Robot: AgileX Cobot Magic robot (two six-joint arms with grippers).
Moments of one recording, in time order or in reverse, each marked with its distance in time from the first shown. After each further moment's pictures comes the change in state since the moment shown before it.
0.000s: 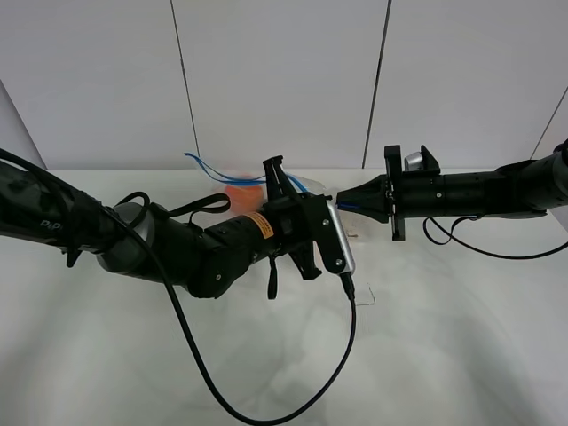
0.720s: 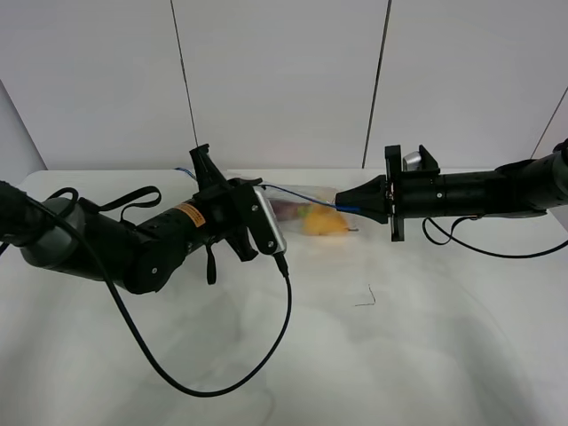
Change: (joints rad) left arm 0.179 -0.105 0.212 -0.024 -0.150 0.082; right arm 0.000 0.000 -0.003 -0.023 0.026 0.000
